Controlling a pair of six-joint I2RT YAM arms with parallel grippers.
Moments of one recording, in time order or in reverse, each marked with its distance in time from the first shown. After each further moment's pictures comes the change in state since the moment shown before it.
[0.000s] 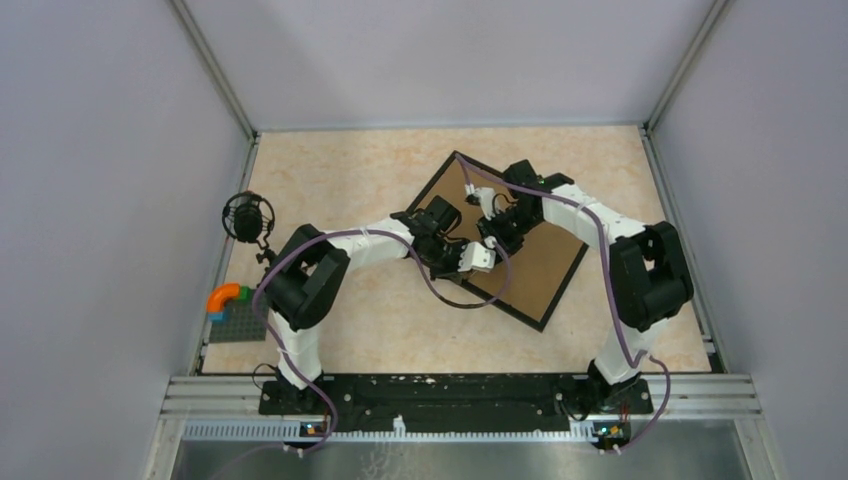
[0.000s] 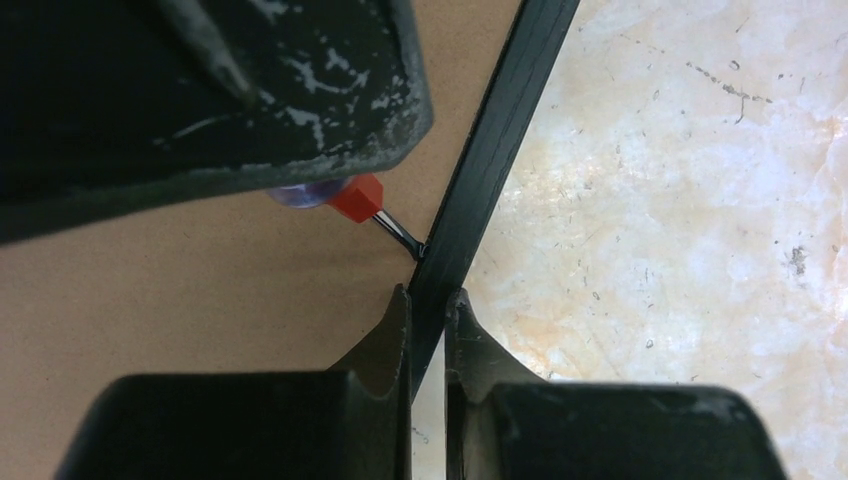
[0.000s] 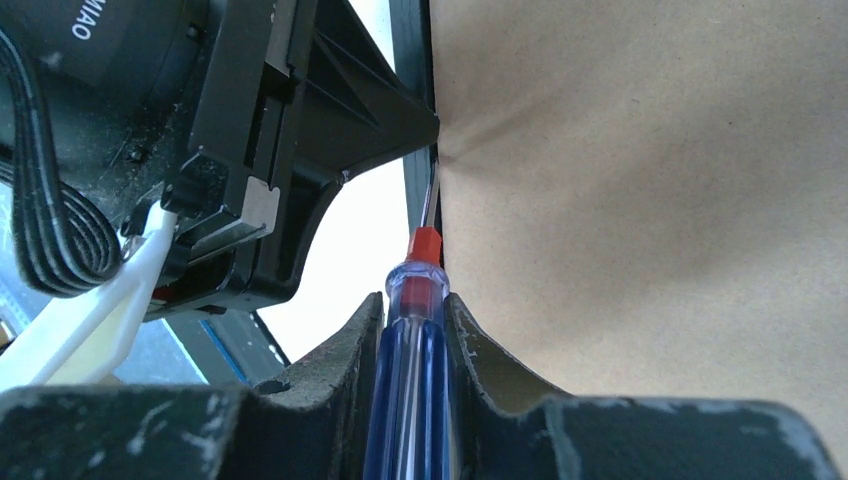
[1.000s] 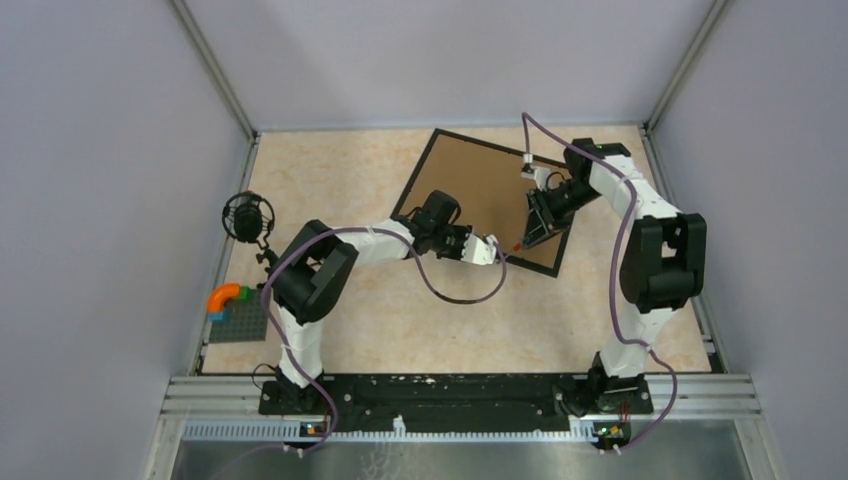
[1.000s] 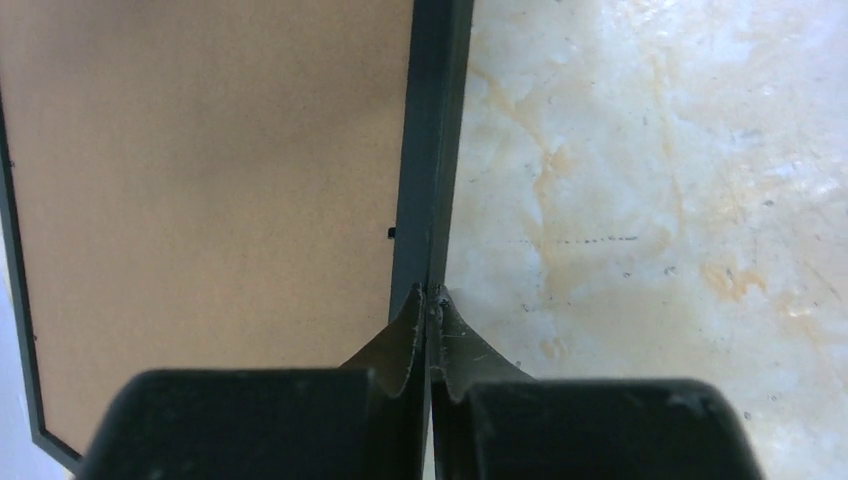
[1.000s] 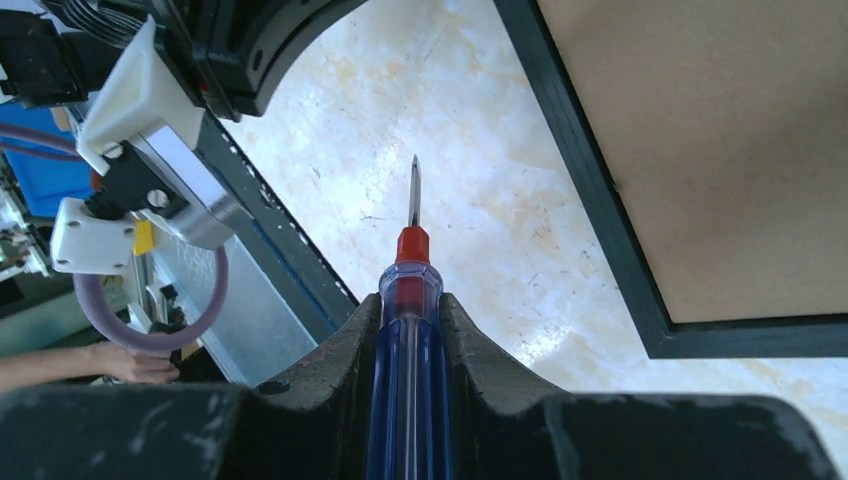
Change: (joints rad) left arm 0.019 0.040 -0.045 0.371 -0.142 0.193; right arm -0.330 0.077 0.195 -0.354 -0.137 -0.080
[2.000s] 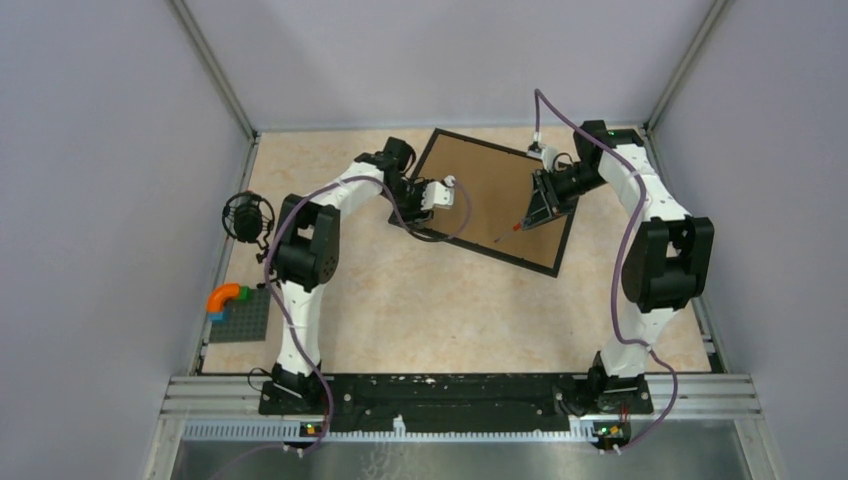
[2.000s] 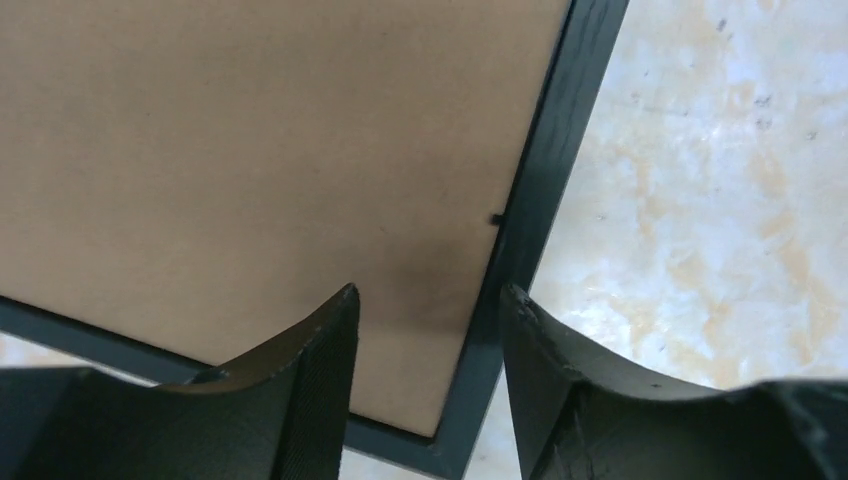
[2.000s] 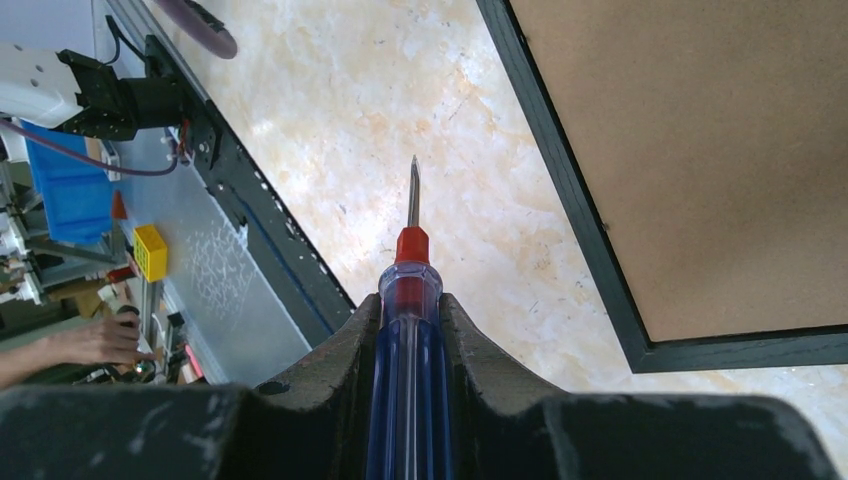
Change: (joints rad) left arm 0.314 0.198 0.519 -0.672 0.123 0.107; right arm -0.042 0.000 0.129 -0.032 -0.065 0.003
